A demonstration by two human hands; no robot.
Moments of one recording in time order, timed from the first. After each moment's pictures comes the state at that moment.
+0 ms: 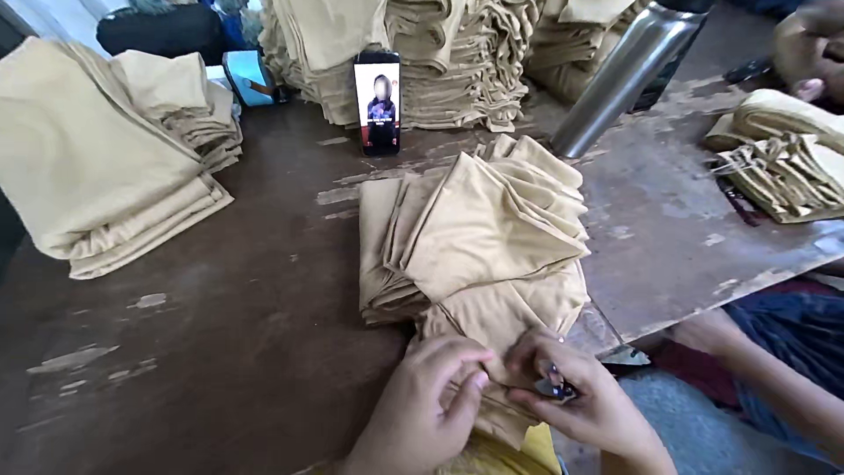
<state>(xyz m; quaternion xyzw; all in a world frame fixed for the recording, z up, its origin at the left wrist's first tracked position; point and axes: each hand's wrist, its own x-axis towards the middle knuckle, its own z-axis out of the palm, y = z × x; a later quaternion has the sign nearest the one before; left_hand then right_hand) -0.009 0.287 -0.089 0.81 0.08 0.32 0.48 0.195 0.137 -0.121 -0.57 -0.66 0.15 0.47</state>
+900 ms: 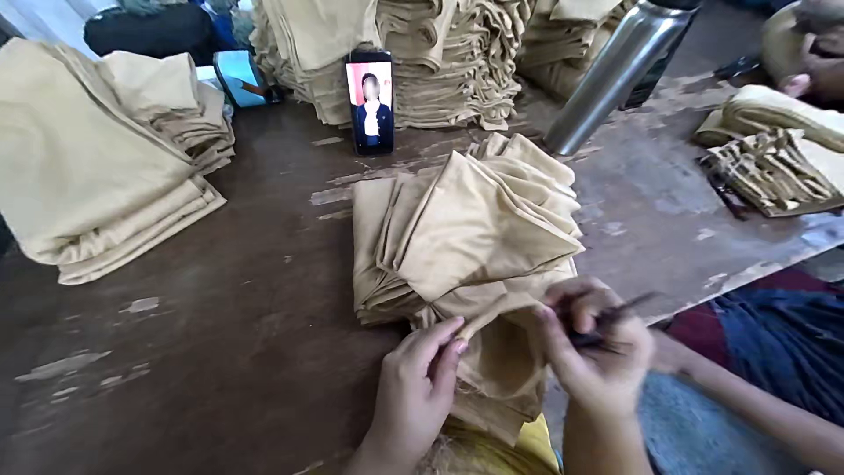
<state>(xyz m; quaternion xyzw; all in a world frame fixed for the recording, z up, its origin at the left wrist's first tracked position) 0.003 0.279 -0.102 0.78 0.20 0.40 0.44 0.185 0.179 -0.090 -0.59 -0.54 -0.05 0.60</state>
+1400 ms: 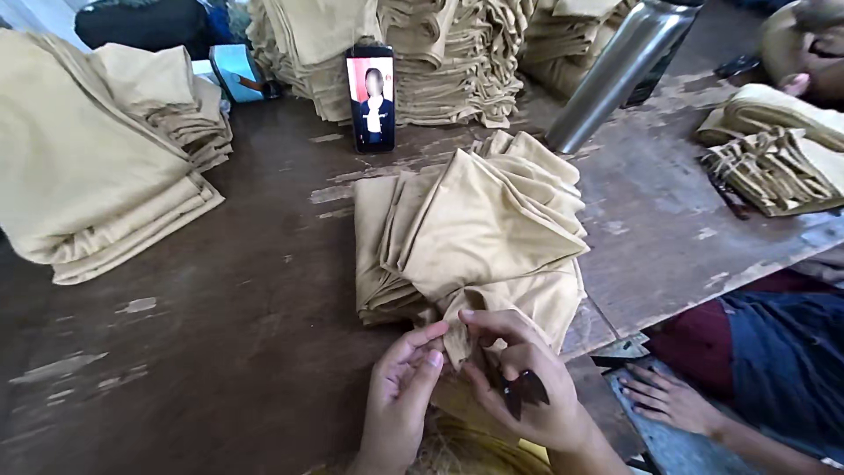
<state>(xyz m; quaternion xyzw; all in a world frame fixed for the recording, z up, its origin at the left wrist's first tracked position) -0.016 0.275 -0.101 0.48 0.17 0.37 0.77 0.140 0.191 -0.104 -0.51 -0.65 0.01 0.56</state>
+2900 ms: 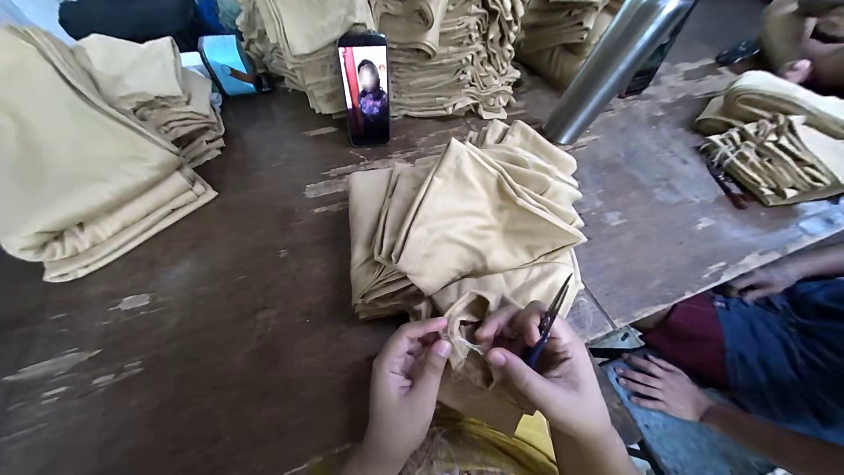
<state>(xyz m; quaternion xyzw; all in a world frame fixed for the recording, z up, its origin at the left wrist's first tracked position) -0.007 0.273 -0.108 0.59 0.16 0.42 0.67 0.146 0.174 -0.104 -0.48 -0.49 0.25 0.69</state>
